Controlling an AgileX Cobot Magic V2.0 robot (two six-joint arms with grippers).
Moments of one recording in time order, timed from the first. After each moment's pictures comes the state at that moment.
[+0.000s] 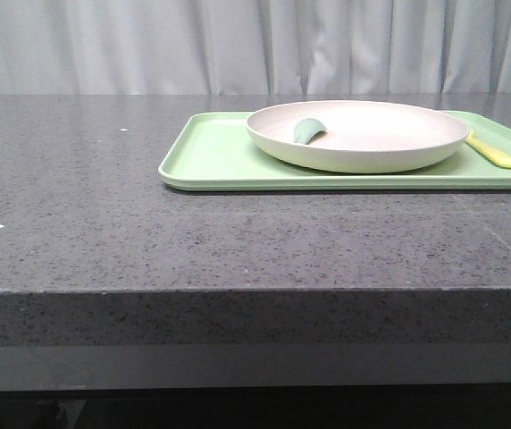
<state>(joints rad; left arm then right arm) -0.38 0.25 -0.44 0.14 0.38 -0.22 0.00 0.12 -0.41 0.12 0.46 -0.02</state>
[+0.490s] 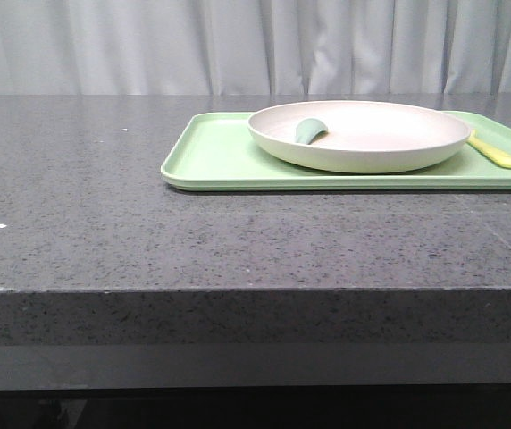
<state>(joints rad) -0.35 0.16 -0.29 -0.01 0.21 -0.07 0.00 0.12 -0.41 0.12 0.46 -0.02</state>
